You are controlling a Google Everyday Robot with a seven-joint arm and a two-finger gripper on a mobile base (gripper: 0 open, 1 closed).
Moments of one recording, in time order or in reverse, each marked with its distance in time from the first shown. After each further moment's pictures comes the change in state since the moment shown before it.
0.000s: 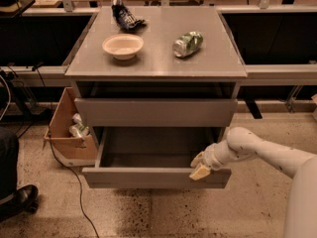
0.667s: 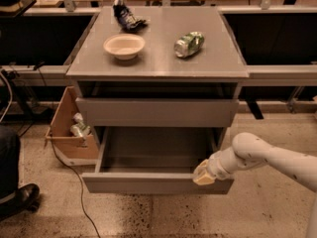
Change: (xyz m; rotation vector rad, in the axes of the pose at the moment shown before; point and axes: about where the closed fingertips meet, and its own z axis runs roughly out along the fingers) arm 0.009 0.049 -0.024 -0.055 0.029 0.031
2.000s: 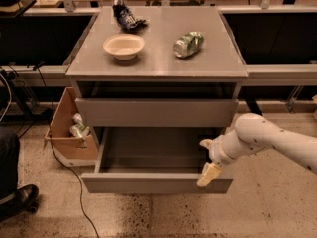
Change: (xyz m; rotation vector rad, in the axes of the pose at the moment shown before) arm -0.050 0.005 -0.073 0.045 0.059 -0.115
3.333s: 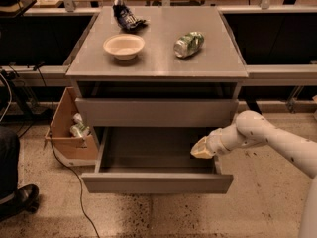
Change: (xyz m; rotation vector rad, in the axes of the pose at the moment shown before) arm -0.001 -0.067 0.034 0.032 -0.171 0.033
